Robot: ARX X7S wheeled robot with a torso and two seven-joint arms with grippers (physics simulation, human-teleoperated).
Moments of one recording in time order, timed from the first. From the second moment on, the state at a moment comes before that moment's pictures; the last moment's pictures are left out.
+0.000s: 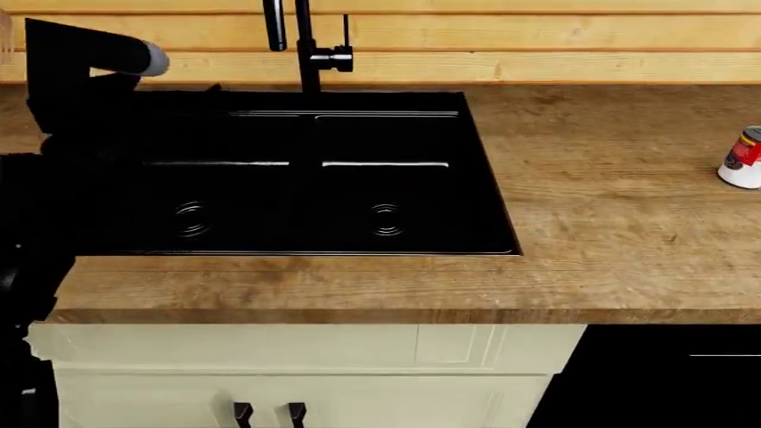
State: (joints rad) left arm -0.99 -0.48 0.10 0.05 -0.45 -0.91 0.12; right arm 2.33 0.02 -0.12 1.25 -0.01 0.74 -0.07
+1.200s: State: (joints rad) left arm -1.08 -0.73 0.08 -0.07 -0.40 -0.87 0.24; right arm 2.35 0.00 -0.08 1.30 -0.09 0.71 -0.08
